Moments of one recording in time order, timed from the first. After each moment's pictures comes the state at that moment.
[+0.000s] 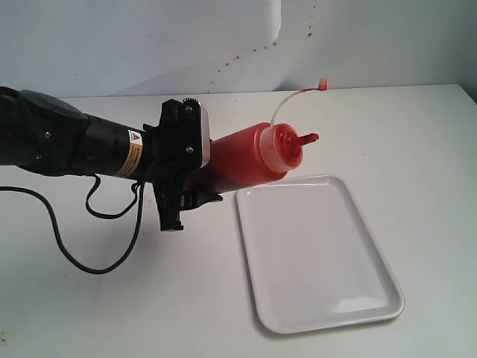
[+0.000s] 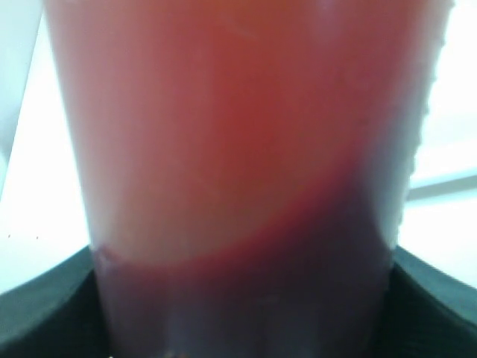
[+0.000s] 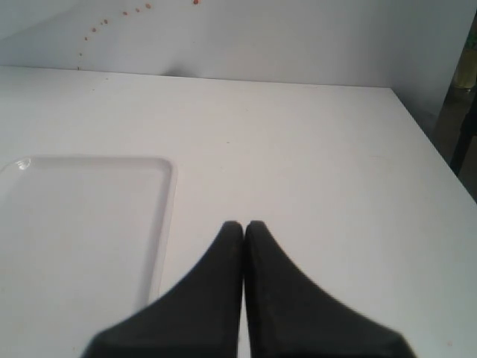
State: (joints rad) left arm -0.42 1.83 -1.02 1.77 -0.42 -0.69; right arm 0.06 0.00 0.00 0.00 0.34 -0.06
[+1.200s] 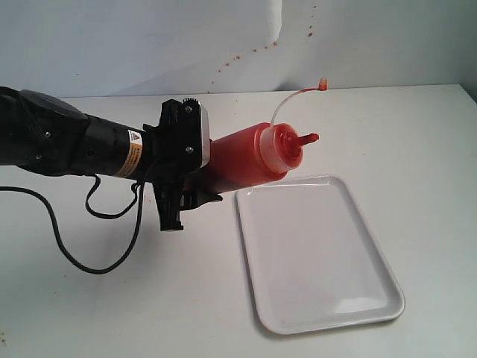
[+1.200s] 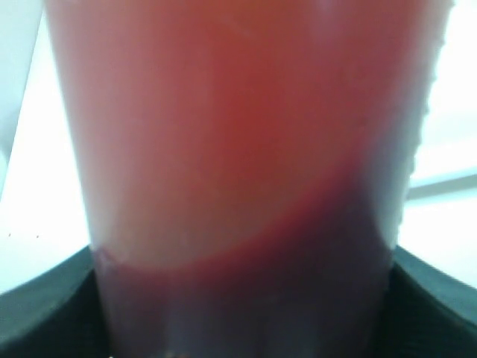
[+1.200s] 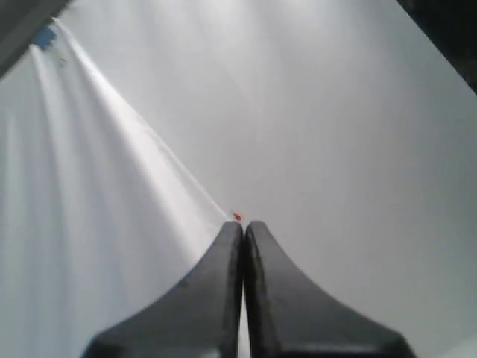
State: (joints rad) left arm -0.42 1.83 -1.02 1.77 -0.42 -0.69; right arm 0.06 0.00 -0.09 0.19 -0.31 0.39
